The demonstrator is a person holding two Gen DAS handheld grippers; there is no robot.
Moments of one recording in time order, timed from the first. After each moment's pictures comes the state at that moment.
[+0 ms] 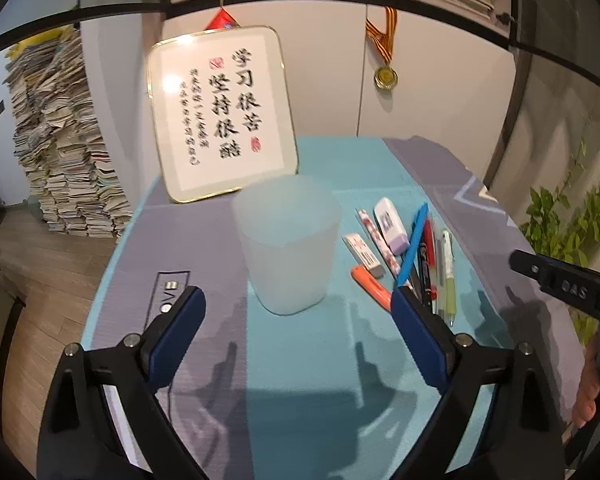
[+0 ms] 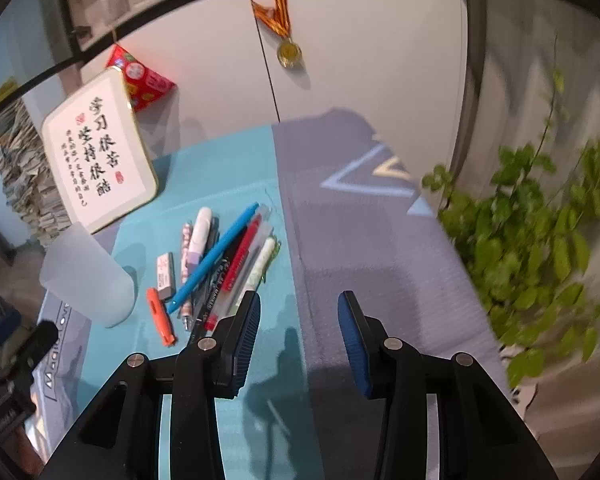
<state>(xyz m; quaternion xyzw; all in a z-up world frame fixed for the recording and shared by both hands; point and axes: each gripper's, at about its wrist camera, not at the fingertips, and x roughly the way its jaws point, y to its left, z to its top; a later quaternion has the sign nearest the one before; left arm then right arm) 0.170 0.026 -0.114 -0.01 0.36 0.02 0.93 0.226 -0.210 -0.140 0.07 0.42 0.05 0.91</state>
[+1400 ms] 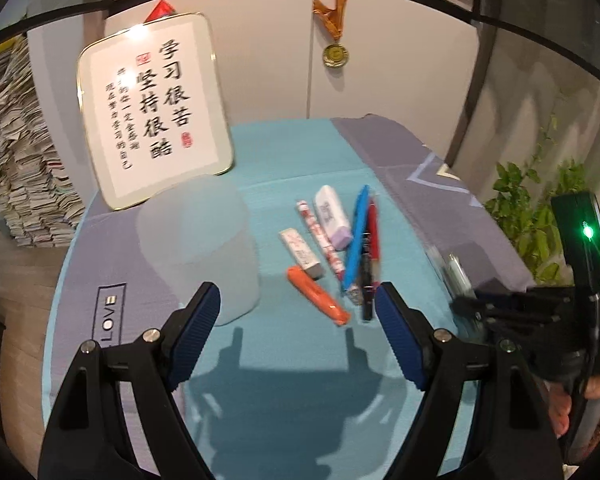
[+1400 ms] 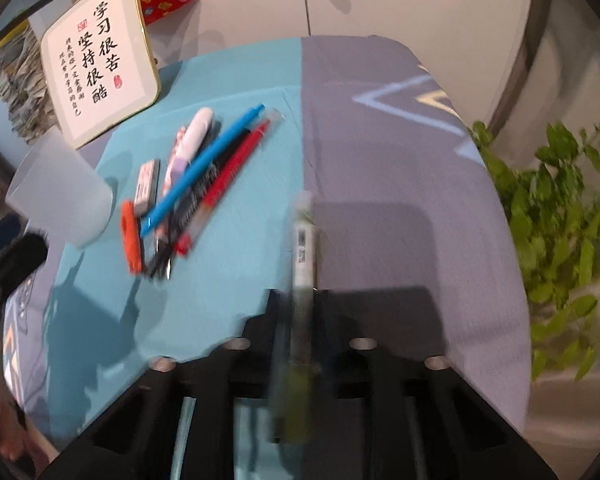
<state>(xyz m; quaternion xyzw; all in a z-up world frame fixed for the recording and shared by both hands) 0.189 -0.013 -0.116 0.00 0.38 -0.05 0.92 0.237 -0.209 -0.186 0.00 0.52 0.11 0.85</state>
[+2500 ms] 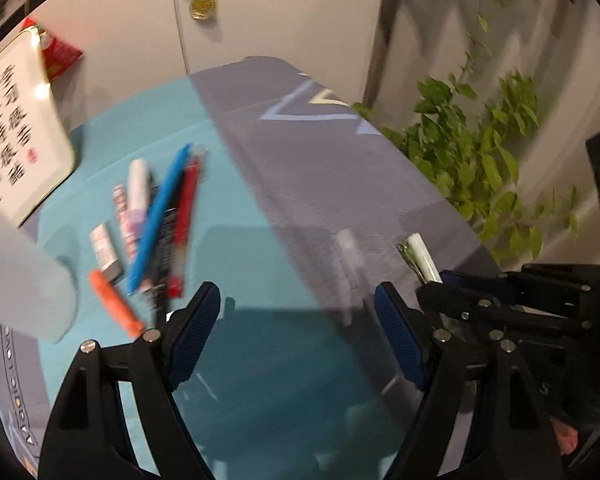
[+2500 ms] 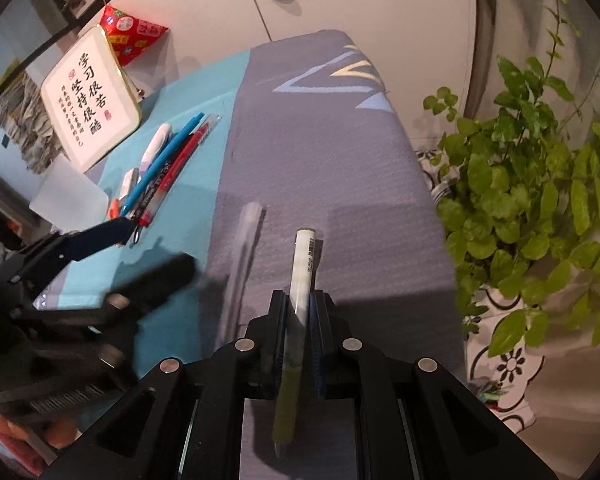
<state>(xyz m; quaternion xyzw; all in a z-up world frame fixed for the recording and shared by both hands) 0.219 -0.153 -0.161 0.07 0.46 -0.17 0.87 0.210 -0.301 -0.187 0.08 0.51 0.12 0.85</state>
